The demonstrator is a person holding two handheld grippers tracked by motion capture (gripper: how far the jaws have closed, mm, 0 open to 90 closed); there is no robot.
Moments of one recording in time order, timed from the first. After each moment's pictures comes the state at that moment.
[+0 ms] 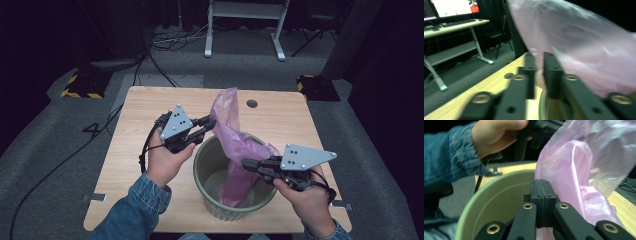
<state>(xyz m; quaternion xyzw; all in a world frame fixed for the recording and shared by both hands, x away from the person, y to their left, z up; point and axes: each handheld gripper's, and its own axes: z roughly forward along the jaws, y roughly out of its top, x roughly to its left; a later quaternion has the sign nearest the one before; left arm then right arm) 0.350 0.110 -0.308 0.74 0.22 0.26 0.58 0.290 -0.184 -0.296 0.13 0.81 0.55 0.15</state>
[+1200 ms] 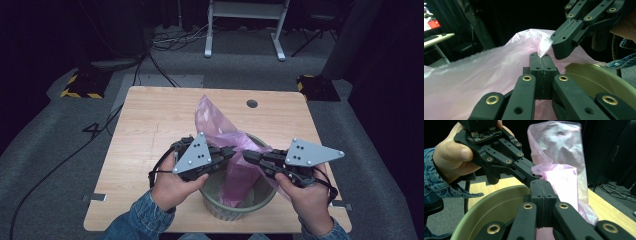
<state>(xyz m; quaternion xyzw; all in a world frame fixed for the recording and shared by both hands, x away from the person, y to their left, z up) 0.303 0.076 -0.305 0.78 0.09 0.20 0.59 0.290 -0.183 -0.286 0.14 0.79 0.57 0.18</state>
